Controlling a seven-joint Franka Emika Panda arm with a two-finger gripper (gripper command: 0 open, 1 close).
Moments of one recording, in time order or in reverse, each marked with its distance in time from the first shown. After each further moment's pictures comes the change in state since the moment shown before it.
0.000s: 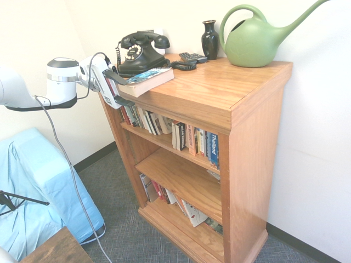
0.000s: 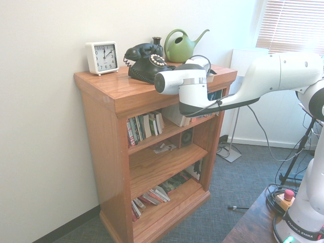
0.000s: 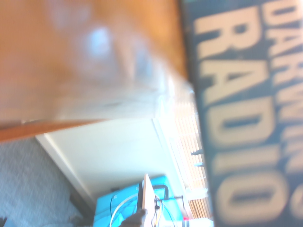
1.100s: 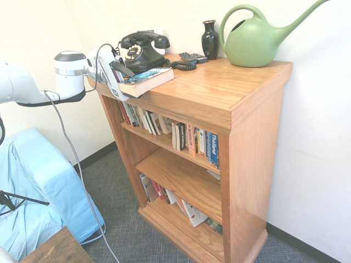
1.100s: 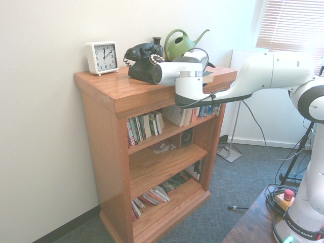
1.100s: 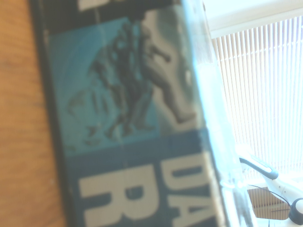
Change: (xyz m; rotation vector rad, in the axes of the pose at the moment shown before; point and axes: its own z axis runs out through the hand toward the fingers) arm 0.032 -0.007 0.016 -0.024 -0.010 0.030
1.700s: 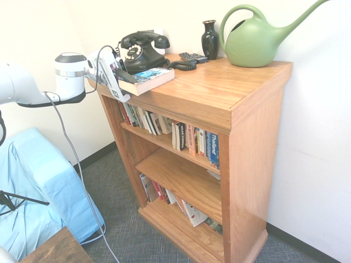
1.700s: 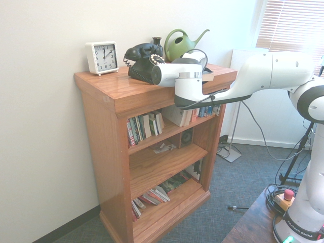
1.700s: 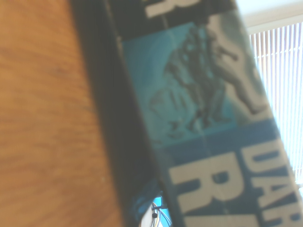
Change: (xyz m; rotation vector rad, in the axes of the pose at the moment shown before) arm -0.007 -0.007 -0.004 0.012 0.010 -0.019
